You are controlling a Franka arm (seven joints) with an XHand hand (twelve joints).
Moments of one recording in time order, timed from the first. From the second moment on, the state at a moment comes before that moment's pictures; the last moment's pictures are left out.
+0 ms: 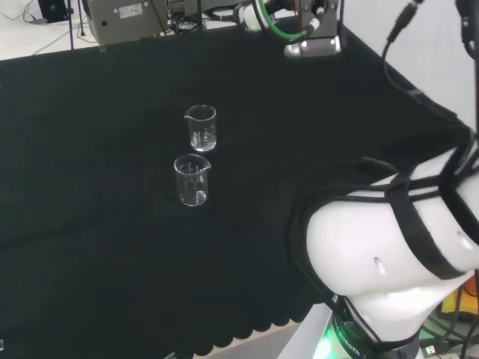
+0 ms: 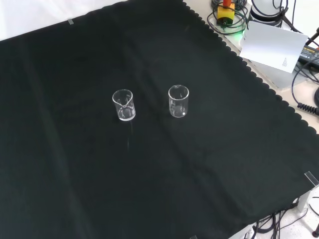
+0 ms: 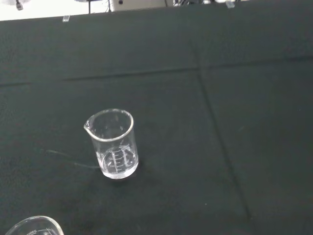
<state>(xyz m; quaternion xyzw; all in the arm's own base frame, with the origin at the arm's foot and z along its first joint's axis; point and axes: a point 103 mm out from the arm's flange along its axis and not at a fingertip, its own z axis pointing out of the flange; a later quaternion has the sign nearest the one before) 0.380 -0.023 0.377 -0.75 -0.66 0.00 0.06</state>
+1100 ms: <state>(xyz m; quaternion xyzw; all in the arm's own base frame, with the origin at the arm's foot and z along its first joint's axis) 0.484 -0.018 0.267 -0.69 -0.71 0.01 0.12</state>
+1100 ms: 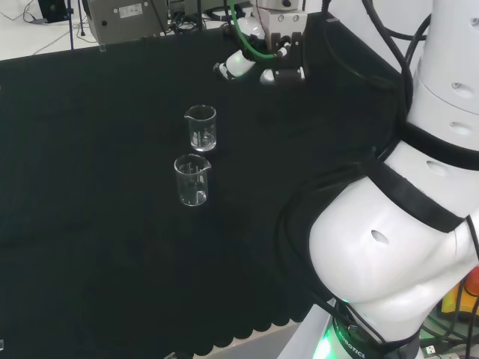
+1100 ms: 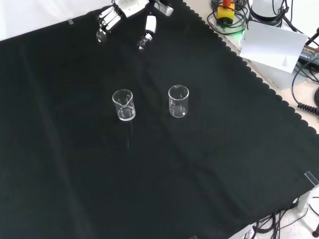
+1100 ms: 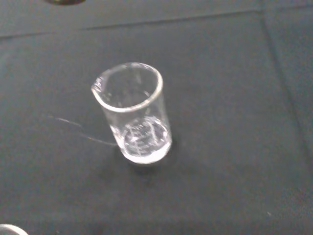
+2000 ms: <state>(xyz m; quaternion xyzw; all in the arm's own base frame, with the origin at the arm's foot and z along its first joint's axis) 0.508 -0.028 0.157 -0.65 -0.73 -0.04 0.21</state>
